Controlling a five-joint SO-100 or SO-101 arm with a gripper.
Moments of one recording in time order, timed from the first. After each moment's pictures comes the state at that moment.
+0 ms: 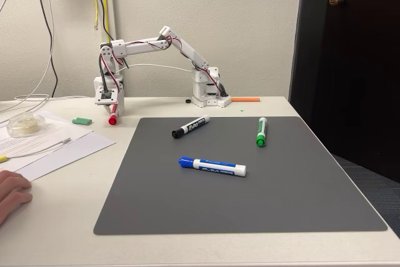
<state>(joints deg) 65.2 46.4 48.2 87.2 -165.4</state>
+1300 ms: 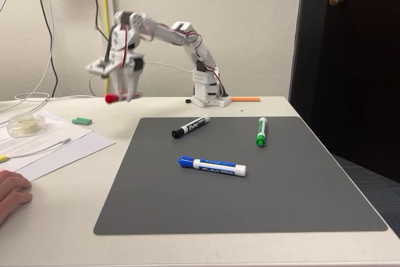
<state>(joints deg) 36.2 59.9 31.6 100.5 -105.9</state>
